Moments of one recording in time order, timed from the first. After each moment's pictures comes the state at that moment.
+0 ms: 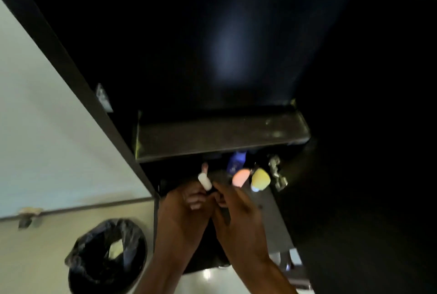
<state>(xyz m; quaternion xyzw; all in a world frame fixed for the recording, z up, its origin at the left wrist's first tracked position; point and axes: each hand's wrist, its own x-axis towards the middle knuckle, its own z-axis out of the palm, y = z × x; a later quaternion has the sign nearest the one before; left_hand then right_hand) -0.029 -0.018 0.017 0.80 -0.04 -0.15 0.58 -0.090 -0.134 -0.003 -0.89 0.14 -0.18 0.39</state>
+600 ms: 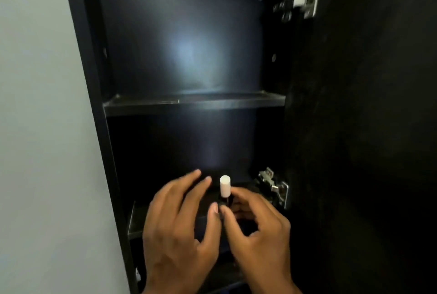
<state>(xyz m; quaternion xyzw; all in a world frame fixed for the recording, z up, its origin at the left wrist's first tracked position) -0.038 -0.038 0.366 0.72 -0.34 0.45 0.40 -0.097 -0.167 0.351 -0.74 0.04 -0.56 0.37</state>
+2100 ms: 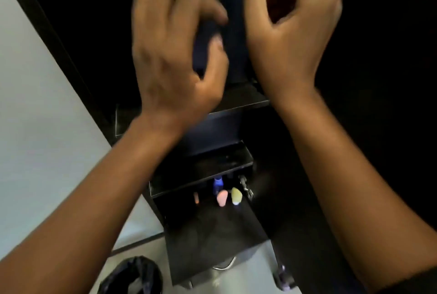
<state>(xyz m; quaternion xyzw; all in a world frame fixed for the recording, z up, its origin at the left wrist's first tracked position) -0.005 -0.062 0.430 0.64 -0.44 0.49 0.39 -0.060 -0.205 0.456 -0.66 0.03 -0.72 0.21</state>
